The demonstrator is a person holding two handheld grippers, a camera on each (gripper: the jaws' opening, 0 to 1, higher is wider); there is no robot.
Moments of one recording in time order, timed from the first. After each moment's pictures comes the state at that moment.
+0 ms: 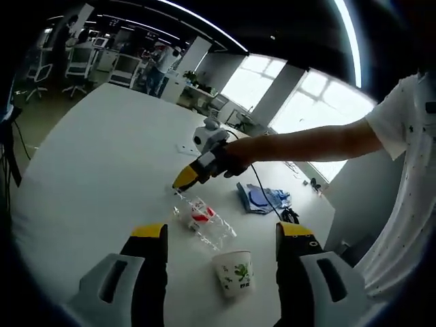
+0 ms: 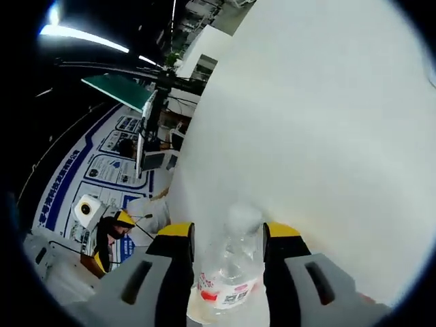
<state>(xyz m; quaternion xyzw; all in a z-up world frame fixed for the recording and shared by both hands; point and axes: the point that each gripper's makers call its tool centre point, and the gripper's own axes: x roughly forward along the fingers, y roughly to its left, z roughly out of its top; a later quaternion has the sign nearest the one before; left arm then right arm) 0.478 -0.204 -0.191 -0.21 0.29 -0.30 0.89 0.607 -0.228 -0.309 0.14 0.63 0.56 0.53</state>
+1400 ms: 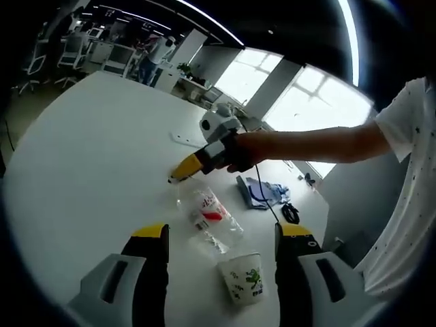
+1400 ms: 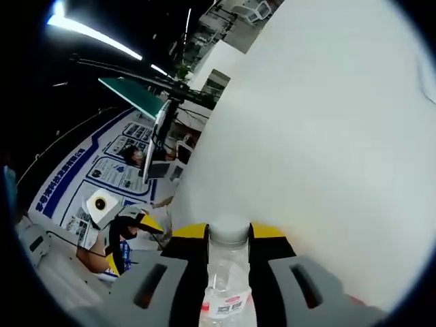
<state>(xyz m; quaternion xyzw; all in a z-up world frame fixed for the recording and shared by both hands) 0.508 -0.223 -0.229 -0.22 0.30 -0.33 0.87 0.616 -0.232 -0.290 0.15 0.56 0.59 0.56</state>
